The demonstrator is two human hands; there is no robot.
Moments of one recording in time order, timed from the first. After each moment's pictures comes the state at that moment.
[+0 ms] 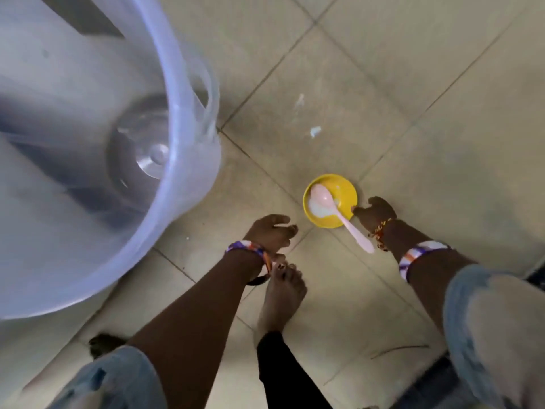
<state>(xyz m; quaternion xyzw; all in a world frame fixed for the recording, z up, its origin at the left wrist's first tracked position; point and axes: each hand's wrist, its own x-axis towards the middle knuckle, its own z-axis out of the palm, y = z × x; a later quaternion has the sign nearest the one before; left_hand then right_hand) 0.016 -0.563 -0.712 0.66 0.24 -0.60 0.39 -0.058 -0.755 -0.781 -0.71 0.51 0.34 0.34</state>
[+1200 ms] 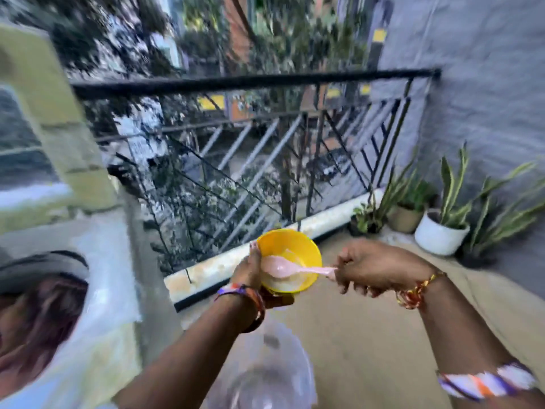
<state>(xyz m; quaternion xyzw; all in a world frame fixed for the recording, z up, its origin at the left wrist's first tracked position) 0.146 -0.449 -0.143 0.61 0.22 -0.26 0.72 0.102 -0.621 -0.083 -0.88 0.10 0.25 0.38</state>
